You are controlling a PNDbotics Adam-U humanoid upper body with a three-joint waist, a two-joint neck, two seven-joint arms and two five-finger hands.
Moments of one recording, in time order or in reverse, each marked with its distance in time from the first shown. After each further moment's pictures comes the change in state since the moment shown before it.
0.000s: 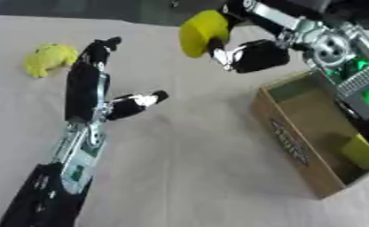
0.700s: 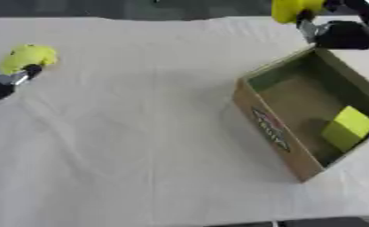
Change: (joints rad) left arm 0.098 0.407 0.163 -0.194 0.257 0.183 -0.049; right arm 0.463 -0.238 -0.301 -0.018 -0.160 -0.070 -0.321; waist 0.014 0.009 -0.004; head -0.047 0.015
